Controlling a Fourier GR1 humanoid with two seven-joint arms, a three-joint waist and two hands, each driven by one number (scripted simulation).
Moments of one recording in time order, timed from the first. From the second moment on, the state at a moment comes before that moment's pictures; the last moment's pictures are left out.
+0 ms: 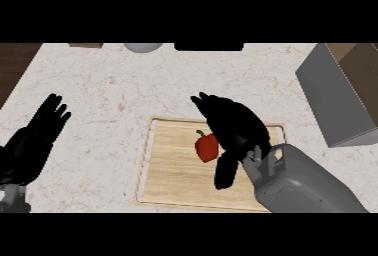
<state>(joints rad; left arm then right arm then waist) -0.03 0.49 -0.06 -1.60 0.47 0.13 0.16 -0.69 -0.29 0.63 -1.67 0.32 0.38 0.92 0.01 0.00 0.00</state>
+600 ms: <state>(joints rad) -0.01 0.44 -0.02 -1.62 0.42 0.11 0.18 -0.63 -0.22 0.60 -1.60 0.40 0.47 0.90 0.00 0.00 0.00</state>
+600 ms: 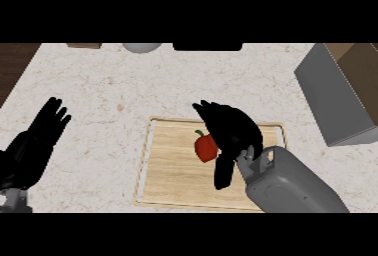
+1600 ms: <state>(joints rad) -0.06 0.36 0.07 -1.61 0.35 0.04 0.23 -0.61 -0.05 0.52 -1.47 0.67 0.56 0.79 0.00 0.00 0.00</state>
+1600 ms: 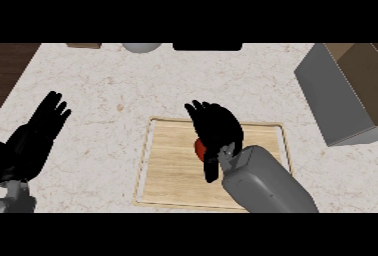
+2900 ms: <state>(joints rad) -0.02 0.28 0.14 -1.66 0.28 -0.04 0.27 -0.59 0.00 0.55 -1.26 0.78 0.53 0.75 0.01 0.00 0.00</state>
